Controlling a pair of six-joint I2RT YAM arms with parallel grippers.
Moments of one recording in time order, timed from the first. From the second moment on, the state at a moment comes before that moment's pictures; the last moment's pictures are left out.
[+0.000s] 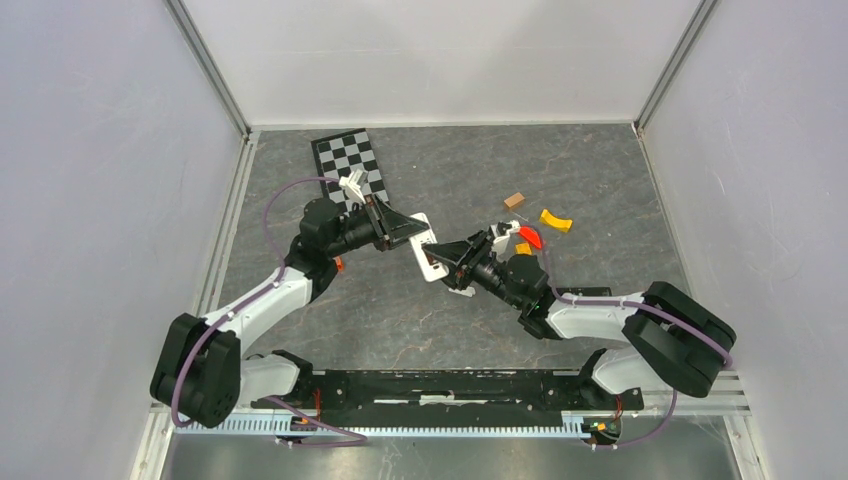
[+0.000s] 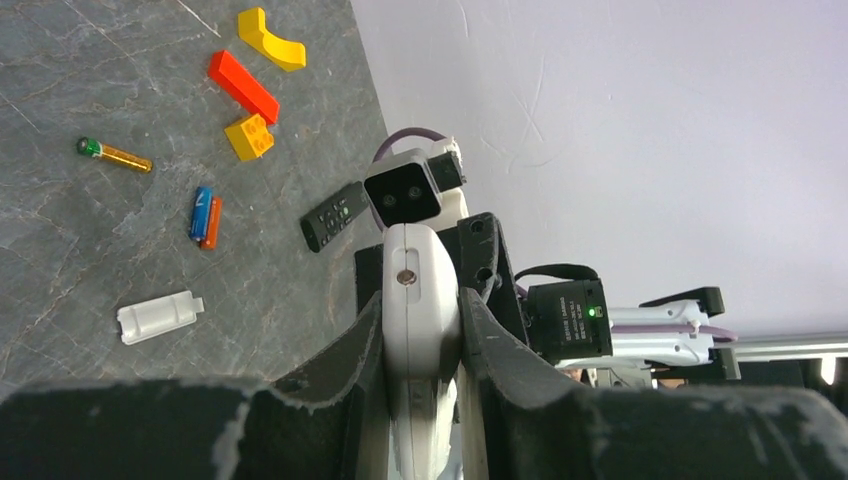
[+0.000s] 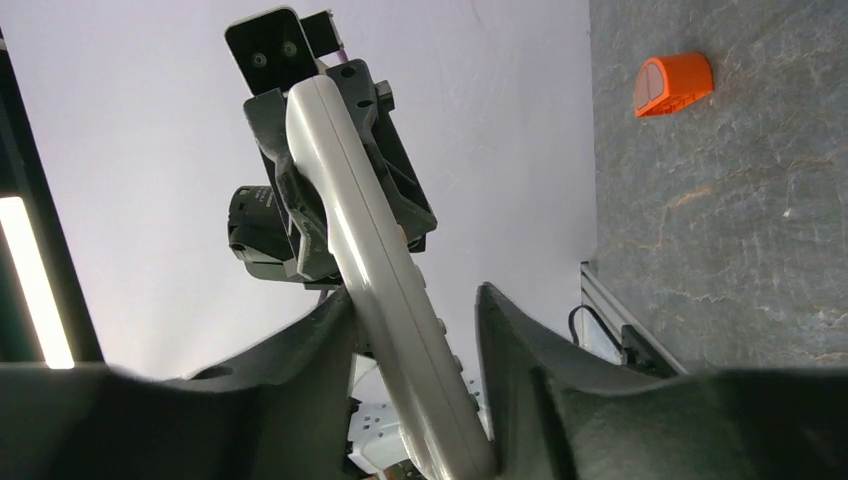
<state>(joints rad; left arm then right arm) -0.42 1.22 0.62 0.50 0.65 -1.14 0.87 1.39 0.40 1.00 -0.05 1.70</state>
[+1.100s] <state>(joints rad) -0.40 1.06 0.64 0.23 0.64 -0.76 0.78 1.19 0.75 -0.10 0.33 0.50</state>
